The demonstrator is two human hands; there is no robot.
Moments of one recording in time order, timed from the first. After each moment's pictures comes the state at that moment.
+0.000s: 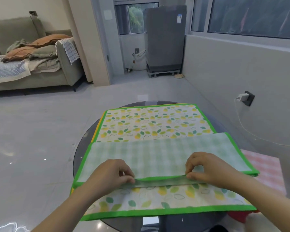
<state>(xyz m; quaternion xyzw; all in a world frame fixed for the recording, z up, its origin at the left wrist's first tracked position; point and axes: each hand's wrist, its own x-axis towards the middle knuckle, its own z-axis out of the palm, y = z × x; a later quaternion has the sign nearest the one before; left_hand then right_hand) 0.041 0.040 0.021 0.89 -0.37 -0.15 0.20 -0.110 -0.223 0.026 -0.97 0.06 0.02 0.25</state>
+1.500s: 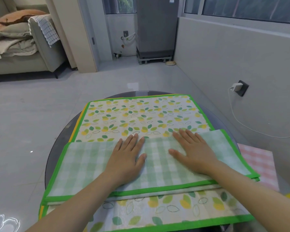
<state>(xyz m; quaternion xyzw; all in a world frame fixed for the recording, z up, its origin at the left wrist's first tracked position) 0.080 -0.054 -0.047 0.90 -0.43 -0.05 0.08 -0.043 -0.269 -0.042 -0.98 0.17 0.01 0.08</state>
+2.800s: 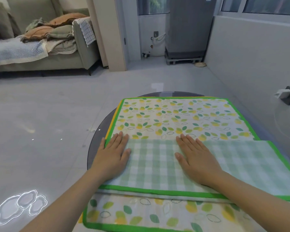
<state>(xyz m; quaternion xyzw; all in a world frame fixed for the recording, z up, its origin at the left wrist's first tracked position) 0.140 0.062 -0.044 0.95 -0.29 -0.06 0.06 0.008 -0.186 -0.042 -0.99 0.08 0.01 0.10</state>
